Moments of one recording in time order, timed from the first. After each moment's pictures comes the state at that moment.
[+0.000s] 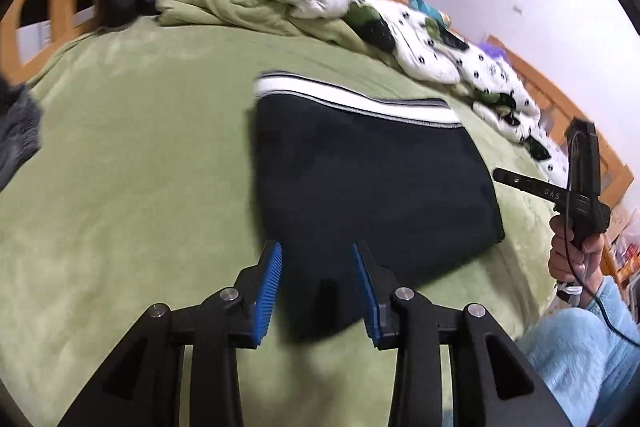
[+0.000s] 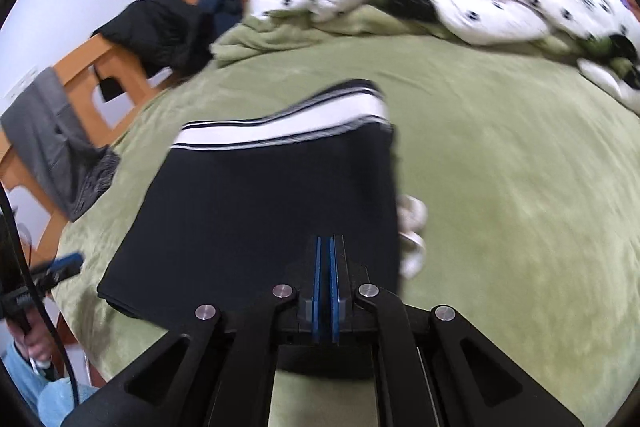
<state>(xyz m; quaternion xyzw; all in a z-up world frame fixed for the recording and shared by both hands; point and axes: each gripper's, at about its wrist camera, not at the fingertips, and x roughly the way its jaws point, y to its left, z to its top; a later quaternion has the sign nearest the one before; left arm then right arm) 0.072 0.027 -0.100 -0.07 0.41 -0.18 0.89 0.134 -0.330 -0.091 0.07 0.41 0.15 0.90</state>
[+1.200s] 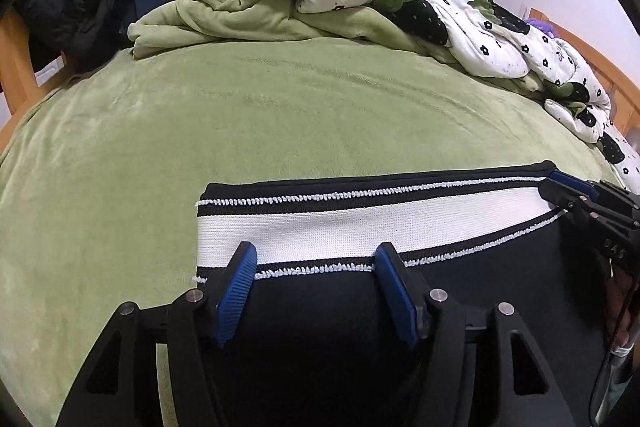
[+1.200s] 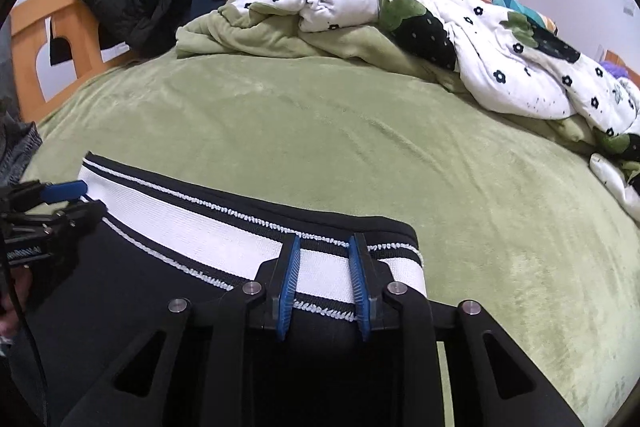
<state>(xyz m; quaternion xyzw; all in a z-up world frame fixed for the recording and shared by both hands) 0.277 -0.046 -0.134 0.00 0.40 -0.10 0.91 0.270 -0.292 -0.114 -0.03 0.37 0.08 0.92</state>
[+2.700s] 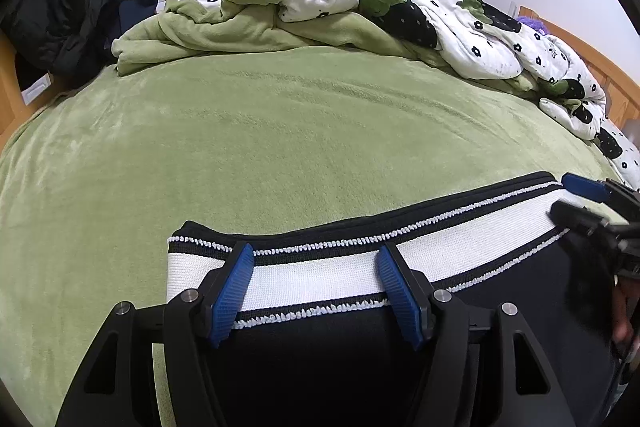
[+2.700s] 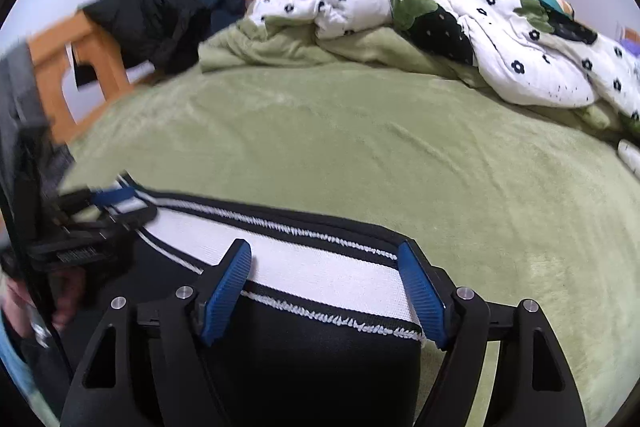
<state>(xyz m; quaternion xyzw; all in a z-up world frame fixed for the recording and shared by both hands) 0.294 -0.069 -0.137 0.02 0.38 -0.11 0.92 0.277 -0.305 -0.119 -0.02 0.37 0.13 0.92</state>
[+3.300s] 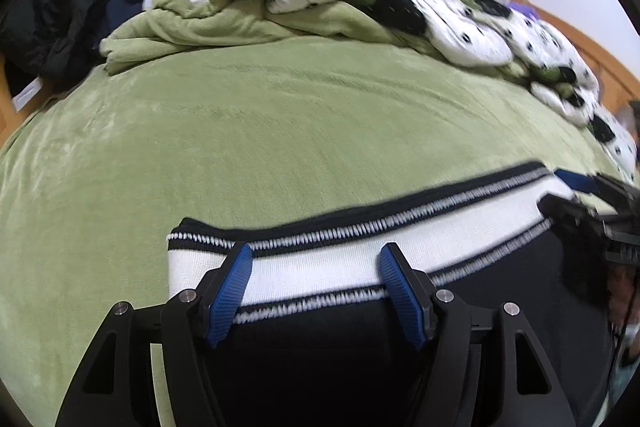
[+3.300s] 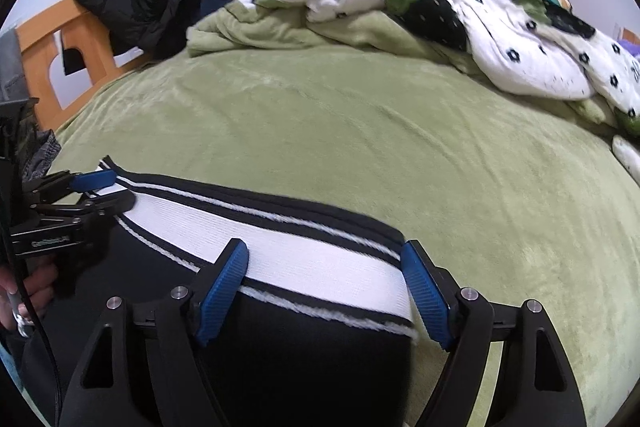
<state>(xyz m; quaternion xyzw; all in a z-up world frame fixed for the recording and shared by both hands) 0.287 -0.067 -0.128 0.04 0.41 -0.14 0.90 0.280 -0.324 -0.124 0.01 0.41 0.12 0.91</state>
